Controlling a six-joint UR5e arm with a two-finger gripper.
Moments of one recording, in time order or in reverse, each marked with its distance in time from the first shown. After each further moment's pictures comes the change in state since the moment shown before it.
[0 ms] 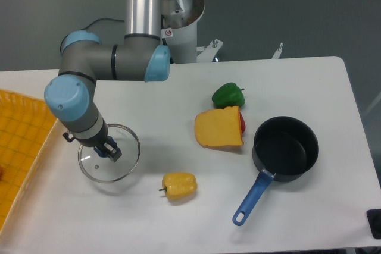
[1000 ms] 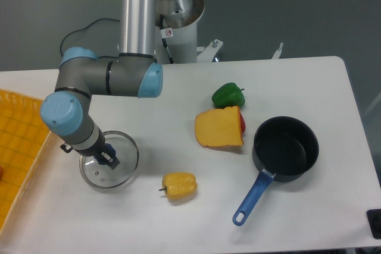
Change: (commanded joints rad) arm -0.012 -0.037 0.003 0.017 0.003 0.003
